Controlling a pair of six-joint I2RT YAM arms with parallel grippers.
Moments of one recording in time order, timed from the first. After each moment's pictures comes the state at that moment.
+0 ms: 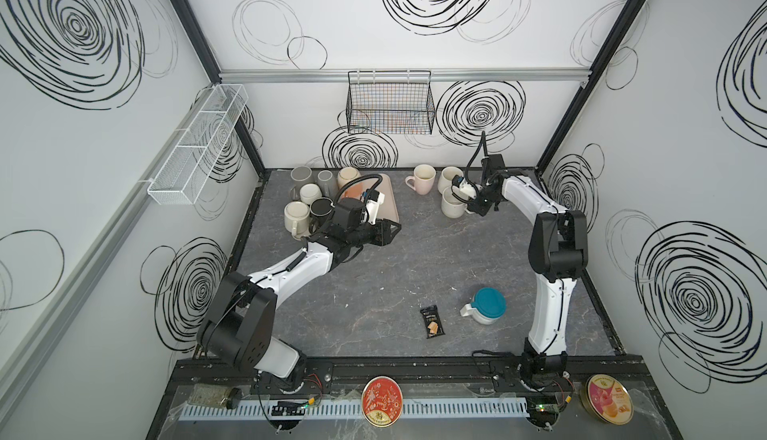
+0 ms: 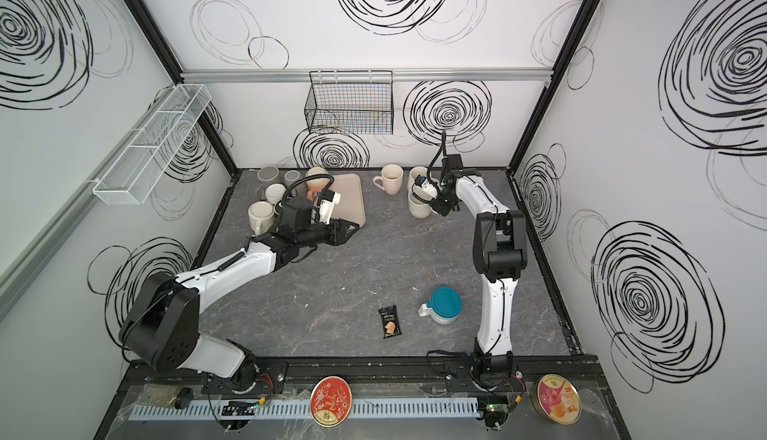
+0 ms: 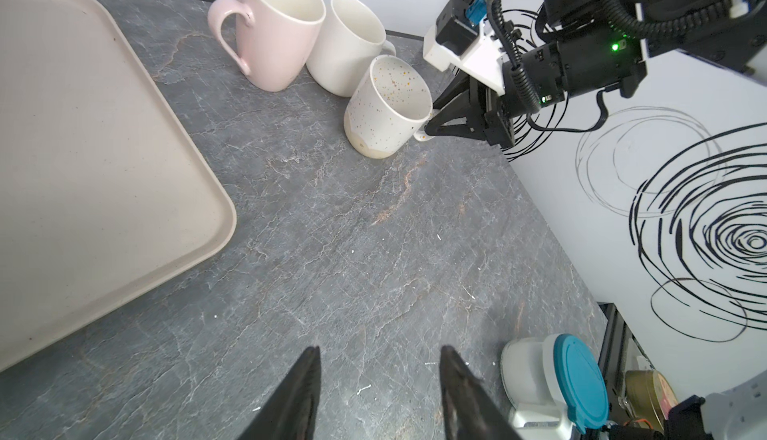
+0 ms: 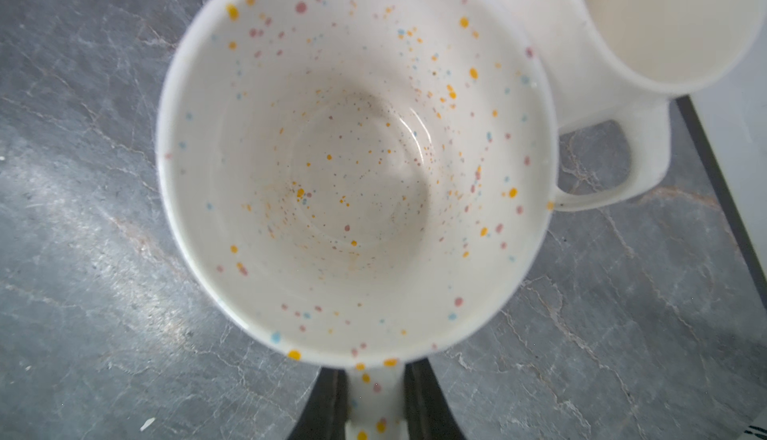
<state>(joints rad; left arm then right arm) -0.43 1.50 0.91 0.07 0.44 -0.40 0.14 2.14 1.79 -0.80 -0.14 -0.84</state>
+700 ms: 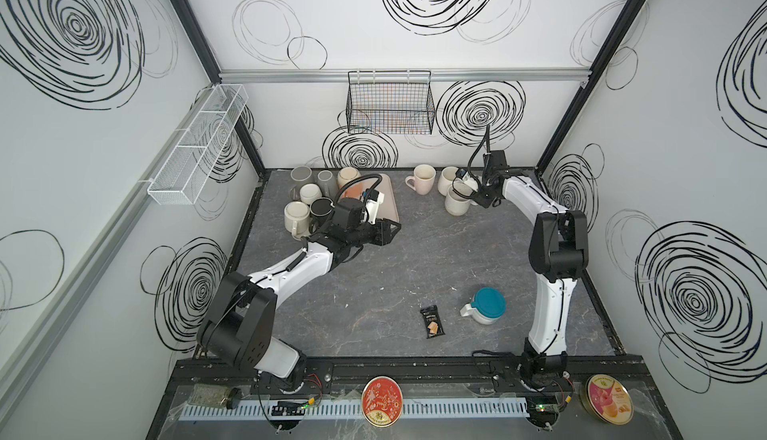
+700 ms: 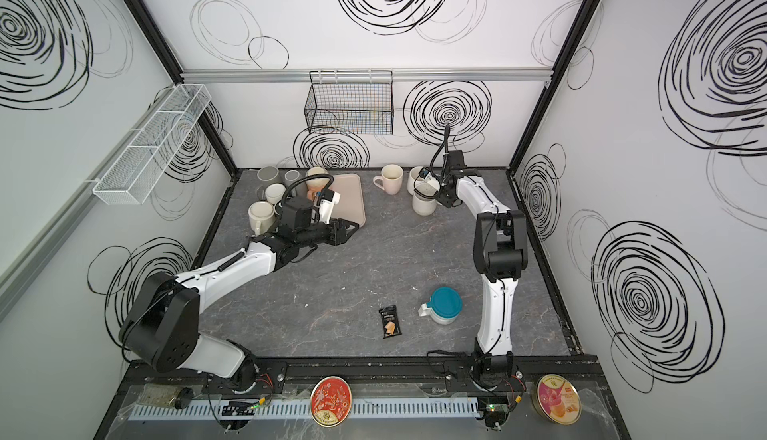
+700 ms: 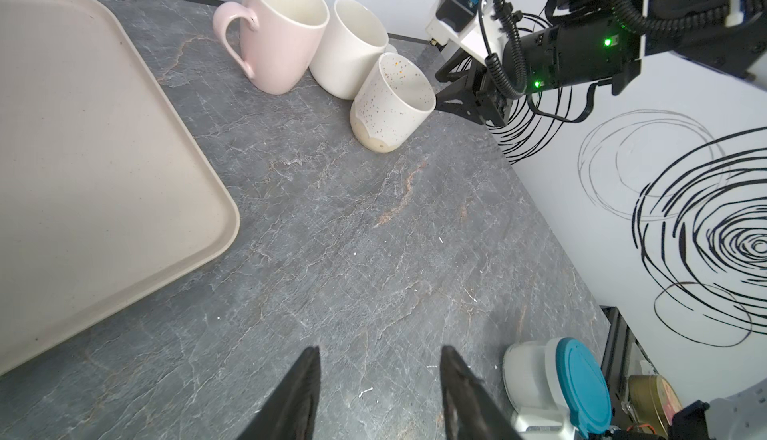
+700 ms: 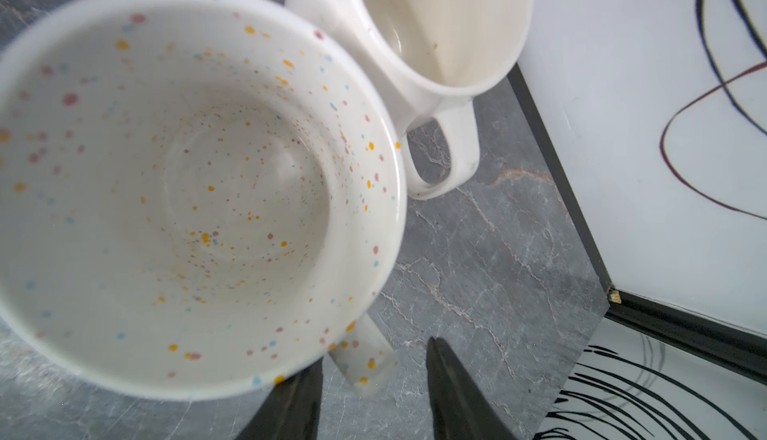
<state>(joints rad) -0.43 1.50 0.91 0.07 0.43 -0.40 0.13 2.13 1.78 -0.64 0.04 -0.85</state>
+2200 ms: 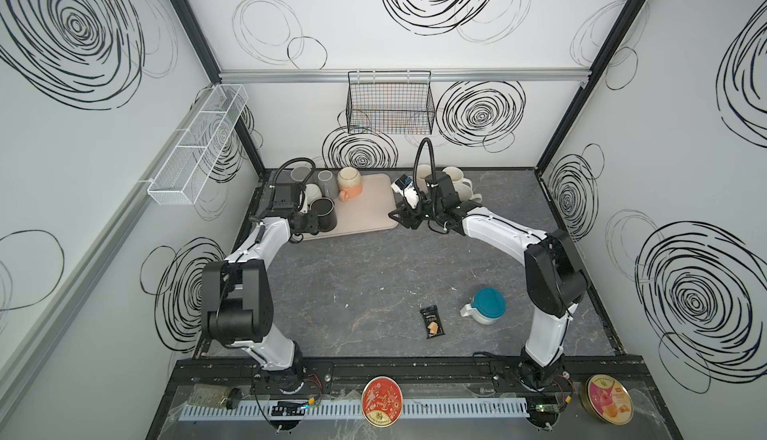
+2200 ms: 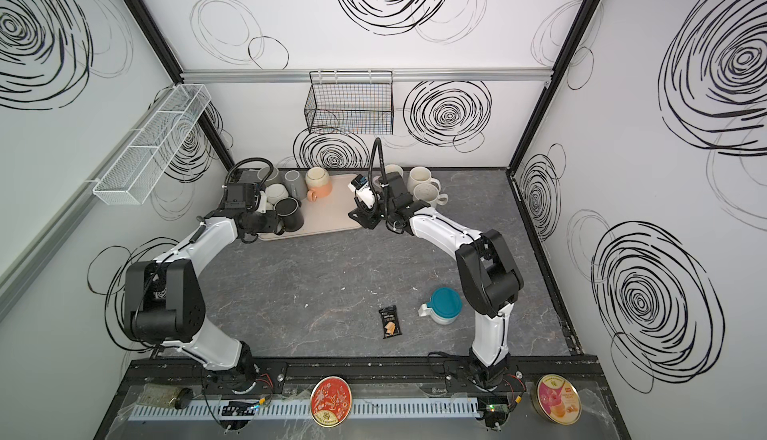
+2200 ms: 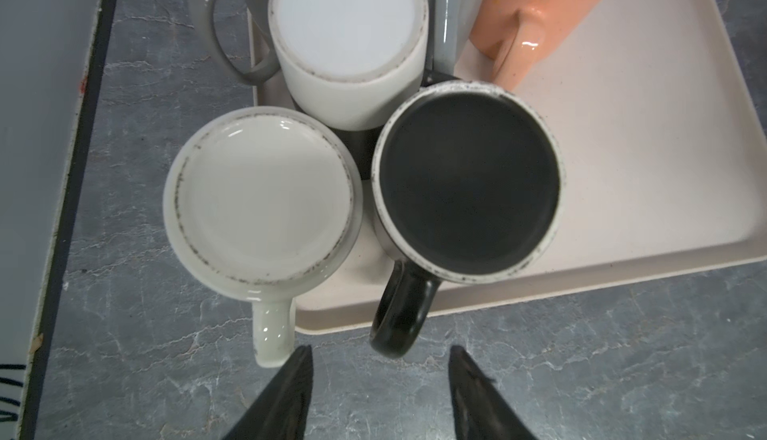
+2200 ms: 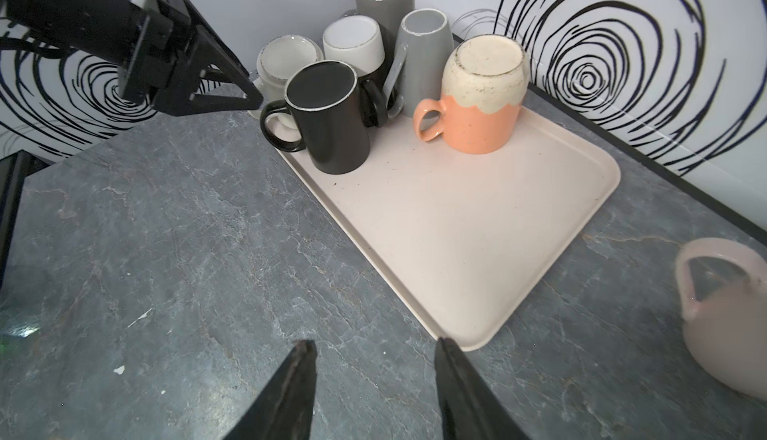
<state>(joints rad) 0.08 1.64 1.13 -0.43 0.05 0.02 0.59 1.88 1.40 -0.11 -0.47 -0.15</state>
